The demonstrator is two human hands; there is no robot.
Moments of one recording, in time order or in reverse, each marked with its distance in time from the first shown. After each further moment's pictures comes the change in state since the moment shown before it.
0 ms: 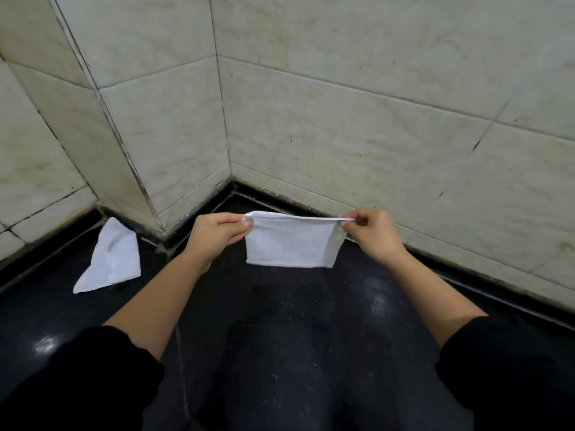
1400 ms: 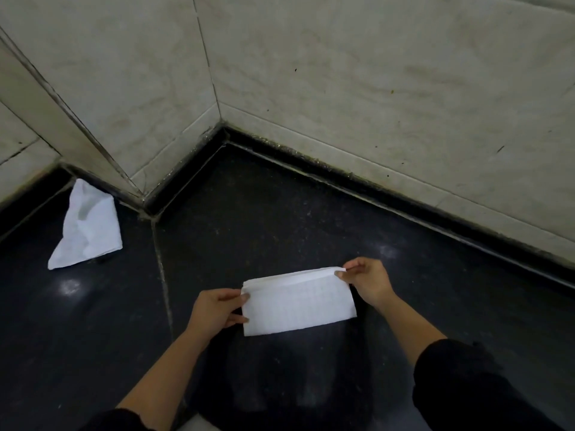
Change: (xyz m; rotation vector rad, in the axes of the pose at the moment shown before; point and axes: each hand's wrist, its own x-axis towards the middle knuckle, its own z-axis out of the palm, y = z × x) left_hand -0.041 -0.158 -0.010 0.283 0.085 -0.567; right_hand -0.037 0.135 0.098 0.202 -0.210 0.562
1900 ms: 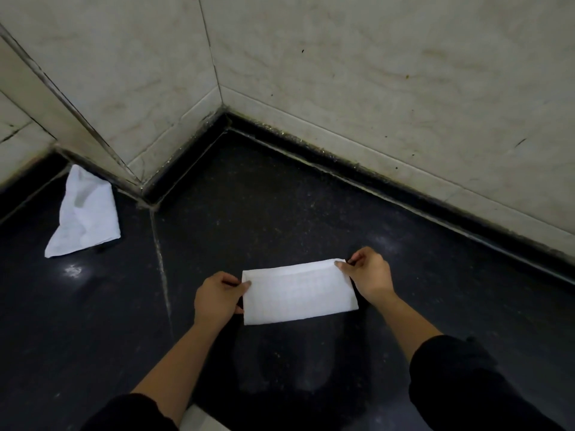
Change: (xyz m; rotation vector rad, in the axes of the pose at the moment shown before) left_hand 0.020 -0.002 0.013 0.317 0.217 0.091; right_hand 0.009 0.000 0.008 -0.276 0.129 -0.026
